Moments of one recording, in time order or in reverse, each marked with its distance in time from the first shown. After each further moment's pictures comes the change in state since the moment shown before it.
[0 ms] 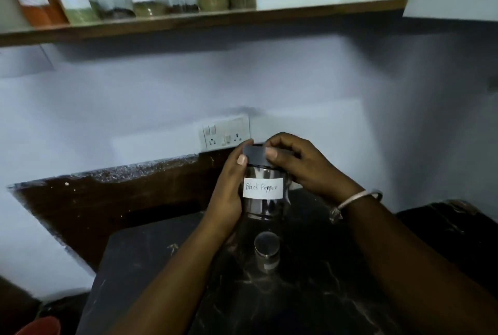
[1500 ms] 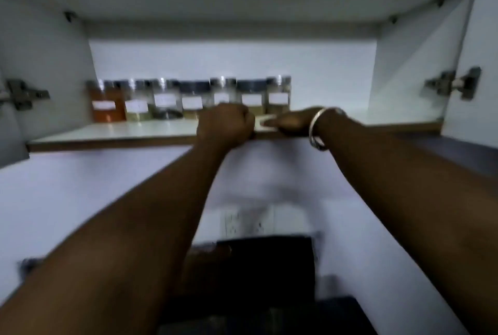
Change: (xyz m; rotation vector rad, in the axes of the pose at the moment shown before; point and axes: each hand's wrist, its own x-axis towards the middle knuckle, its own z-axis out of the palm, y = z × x) left_hand 0.253 0.197 -0.057 1.553 0.399 0.464; right_hand 0.289 -0.130 -0.068 -0.687 -0.205 0.130
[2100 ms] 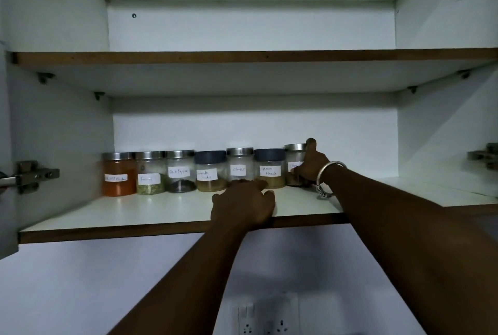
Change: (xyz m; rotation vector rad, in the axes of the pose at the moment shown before) left_hand 0.039 -0.014 0.018 -0.139 -0.253 -0.126; right_hand 0.139 0.045 -0.062 -0.002 0.557 0.096
